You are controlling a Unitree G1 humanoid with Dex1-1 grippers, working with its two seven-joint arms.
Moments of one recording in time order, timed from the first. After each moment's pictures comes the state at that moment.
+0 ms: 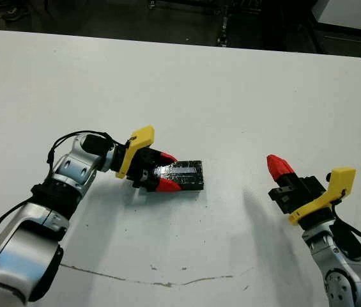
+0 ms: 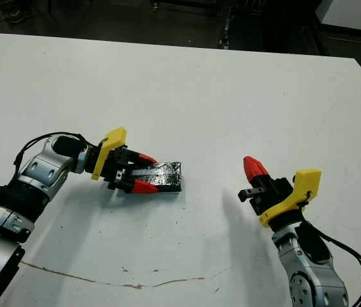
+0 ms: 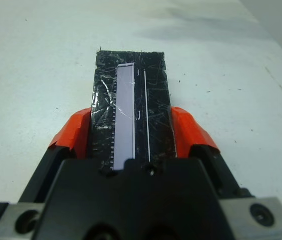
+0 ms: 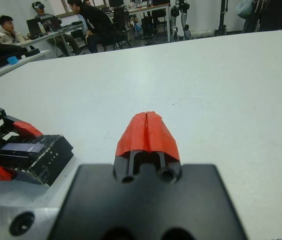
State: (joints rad) left arm -0.71 0.41 -0.37 0.58 -0.14 0.11 -1.33; right arm 0.12 -0.24 -0.13 -0.36 0.48 0.32 0.30
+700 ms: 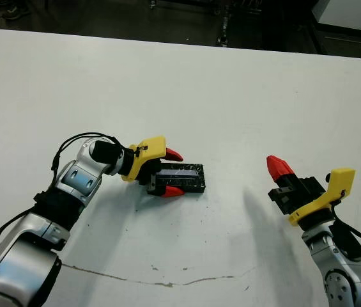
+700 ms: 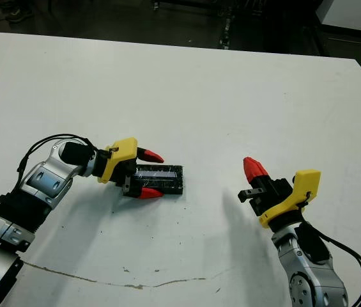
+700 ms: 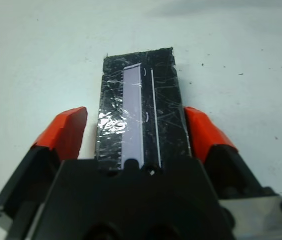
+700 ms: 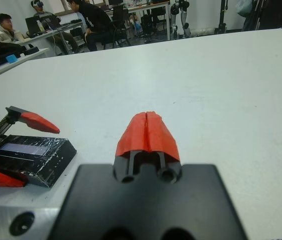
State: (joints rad) left arm -0.65 0.42 -0.40 0.42 -0.02 0.07 -1.17; right arm 0.13 -0.24 -0.13 -0.35 0.48 0.32 0.30
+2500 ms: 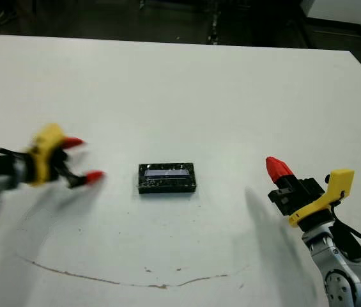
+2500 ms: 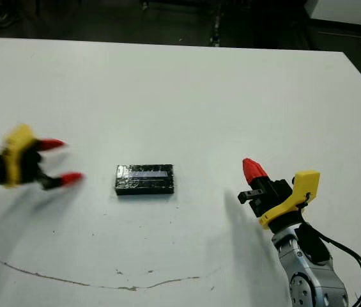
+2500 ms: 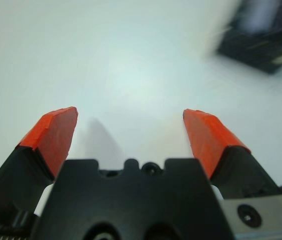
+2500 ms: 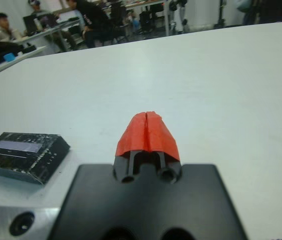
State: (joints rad) left arm -0.31 0.84 0.03 0.17 -0.21 0.37 -0.98; right arm 0.12 -0.24 -0.13 -0.35 0.48 0.32 0.32
